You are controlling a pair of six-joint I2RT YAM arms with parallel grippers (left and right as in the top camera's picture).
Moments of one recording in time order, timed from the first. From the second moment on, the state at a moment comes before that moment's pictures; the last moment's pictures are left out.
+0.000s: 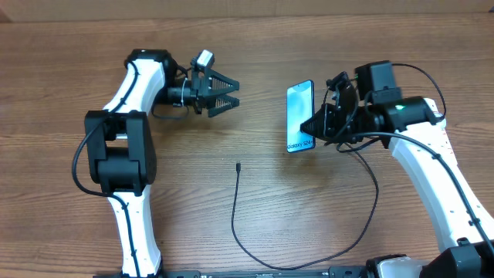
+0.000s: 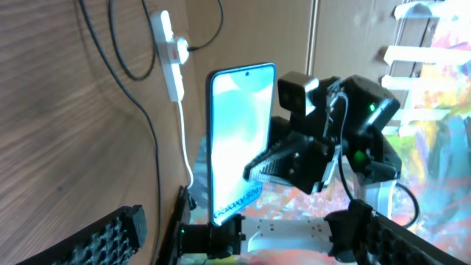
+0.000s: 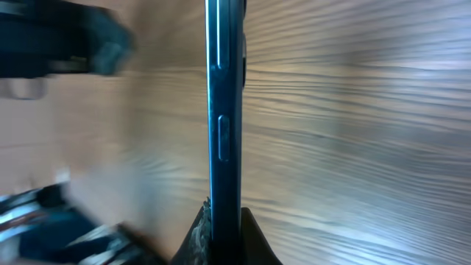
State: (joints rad) left arm -0.07 2.31 1.83 -1.47 1.54 0.45; right arm 0.17 1.49 1.25 -0.91 -0.63 0.32
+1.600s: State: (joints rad) left arm -0.11 2.14 1.95 -1.64 1.56 0.60; right arm 0.13 1.50 1.25 -0.73 -0.98 0.38
